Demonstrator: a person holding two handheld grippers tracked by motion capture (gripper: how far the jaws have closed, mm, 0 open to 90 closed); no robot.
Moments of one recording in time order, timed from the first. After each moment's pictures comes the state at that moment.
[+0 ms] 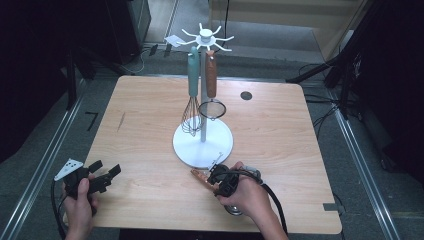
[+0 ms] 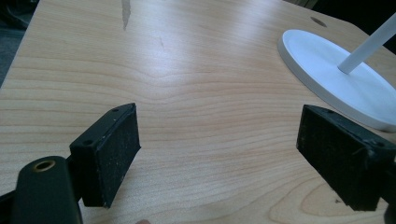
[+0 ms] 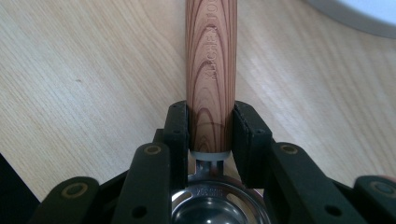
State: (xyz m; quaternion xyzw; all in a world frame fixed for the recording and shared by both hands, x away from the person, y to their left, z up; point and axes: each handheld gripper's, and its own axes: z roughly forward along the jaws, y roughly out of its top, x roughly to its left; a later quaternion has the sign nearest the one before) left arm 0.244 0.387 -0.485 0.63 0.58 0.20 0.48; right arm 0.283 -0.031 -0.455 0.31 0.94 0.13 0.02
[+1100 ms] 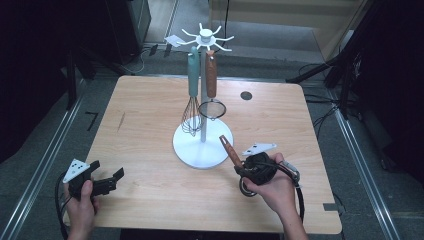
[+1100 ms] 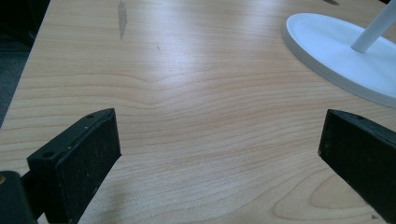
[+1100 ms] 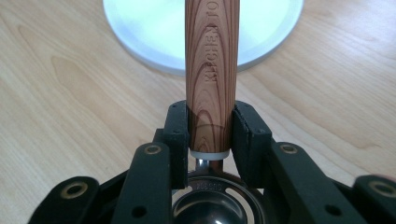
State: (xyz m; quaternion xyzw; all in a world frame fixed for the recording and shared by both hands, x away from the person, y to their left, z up) left arm 0.240 0.373 -0.482 0.66 0.55 0.25 0.44; right arm 0.293 -0.118 -0.423 0.41 0.85 0.31 0.11
